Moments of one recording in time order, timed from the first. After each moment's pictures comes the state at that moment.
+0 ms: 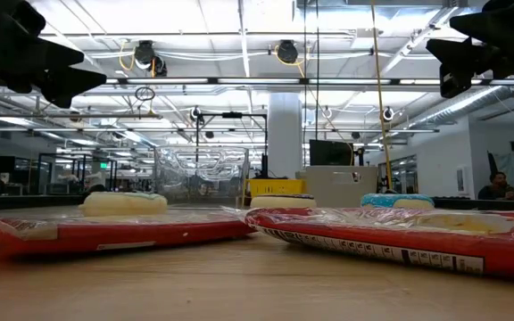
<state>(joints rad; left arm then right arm) -0.35 0.05 0.03 0.03 -0.38 -0.03 0.24 0.14 0.02 0.29 0.08 0.12</state>
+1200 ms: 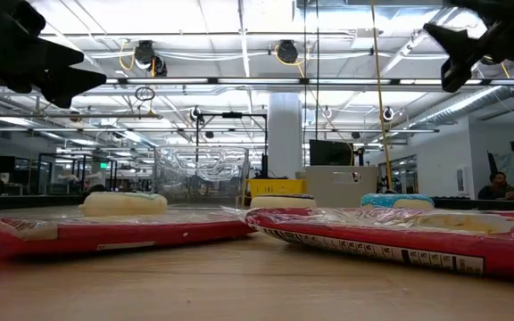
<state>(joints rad) -0.35 0.05 0.03 0.03 -0.38 -0.03 0.24 0.15 0.02 0.47 0.23 0.35</state>
